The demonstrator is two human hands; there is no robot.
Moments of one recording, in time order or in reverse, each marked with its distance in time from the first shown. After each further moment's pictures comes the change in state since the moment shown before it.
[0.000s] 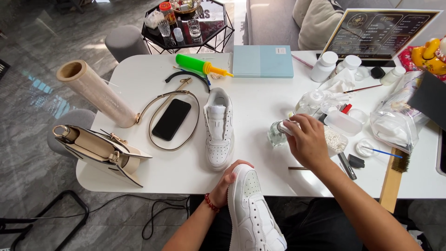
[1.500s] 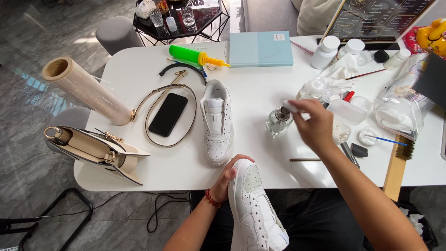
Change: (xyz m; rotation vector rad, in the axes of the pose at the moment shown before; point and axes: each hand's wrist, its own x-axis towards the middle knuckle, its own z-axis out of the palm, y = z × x) left_hand 0.000 0.000 -0.002 0.088 0.004 0.025; right_hand 0.020 0.007 0.003 0.447 0.082 0.440
